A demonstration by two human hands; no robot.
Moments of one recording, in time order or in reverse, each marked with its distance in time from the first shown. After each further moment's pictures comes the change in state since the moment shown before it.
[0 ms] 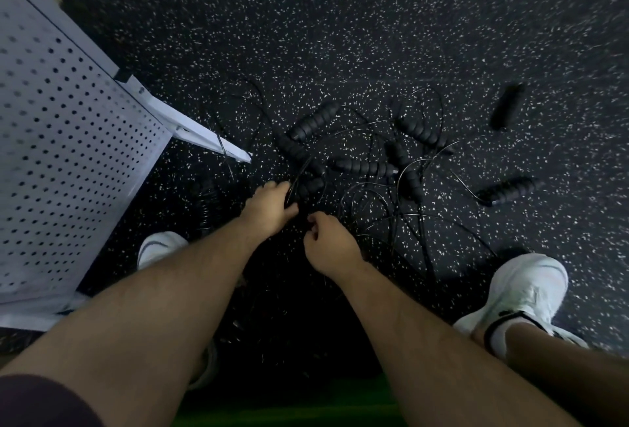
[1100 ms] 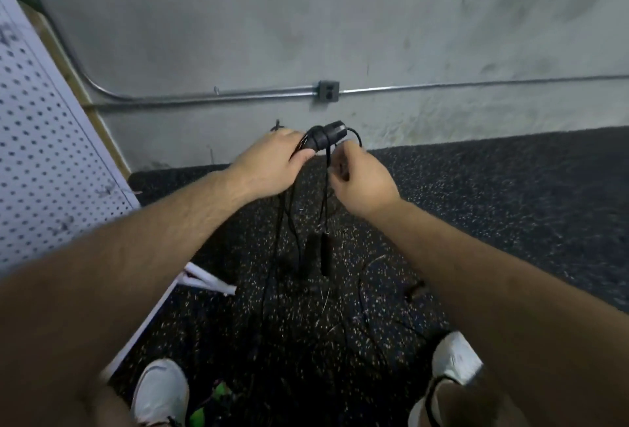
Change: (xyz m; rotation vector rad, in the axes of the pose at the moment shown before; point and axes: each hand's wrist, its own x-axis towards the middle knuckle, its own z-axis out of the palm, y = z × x) left_hand -0.177 0.225 -0.328 0.135 0.651 0.768; right_hand -0.183 -0.135 -0.335 -0.078 0.749 -0.502
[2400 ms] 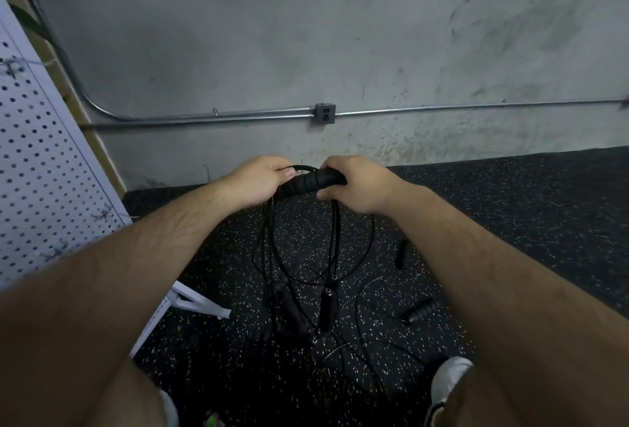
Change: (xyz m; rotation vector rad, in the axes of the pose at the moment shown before) left_hand 0.011 -0.018 -0.015 -0.482 -0.163 -0.377; right_hand 0.041 -0.017 -0.045 -0.117 -0.329 -0.108
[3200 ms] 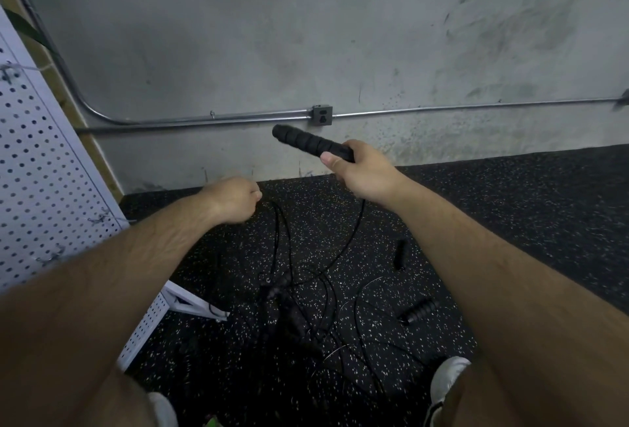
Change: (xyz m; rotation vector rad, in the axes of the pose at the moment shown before) left_hand -0.003 -0.040 -0.011 0.579 -0.040 -0.196; right_hand -0.004 -0.003 -0.011 0.470 0.123 0.214
